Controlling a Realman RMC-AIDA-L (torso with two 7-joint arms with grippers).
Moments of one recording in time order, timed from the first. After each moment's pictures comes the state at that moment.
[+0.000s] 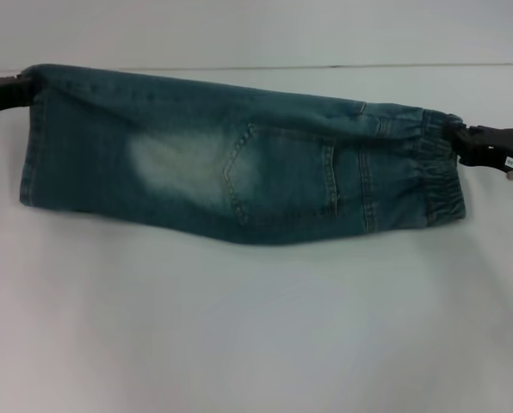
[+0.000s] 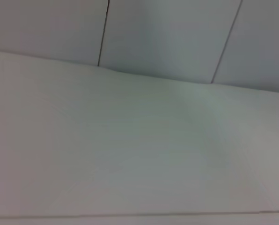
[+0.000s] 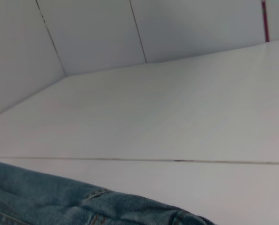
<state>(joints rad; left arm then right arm) -0.65 -2.09 0.48 0.72 2.14 0.87 -1.78 0.60 2.05 -0.47 -0.36 -1.84 -0.95 1.28</state>
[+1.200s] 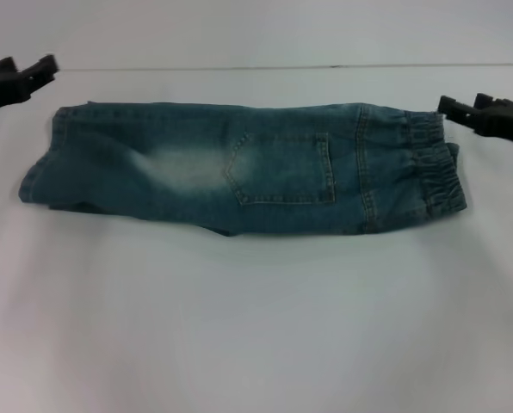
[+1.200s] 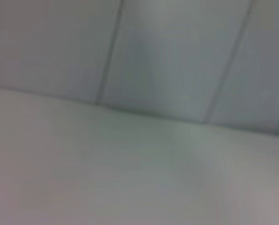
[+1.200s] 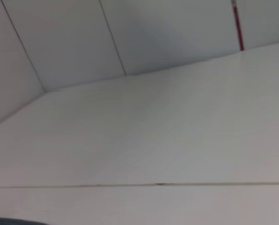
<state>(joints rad) -0.54 -2.12 0.55 0.75 1.82 0.90 -1.60 0.63 2.01 -0.48 -0.35 -1.81 -0.91 1.37</state>
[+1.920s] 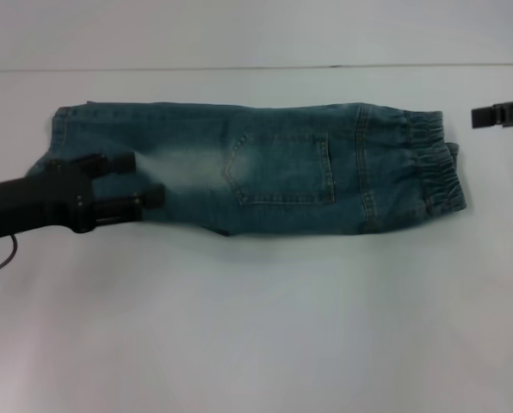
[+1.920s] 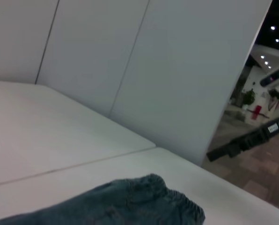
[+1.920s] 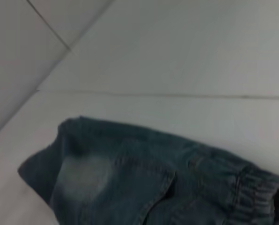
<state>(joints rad) -0.48 -2.08 0.49 0.75 2.03 1.70 -1.51 0.68 1.82 -0.61 -0.76 -2.27 -1.58 2.21</state>
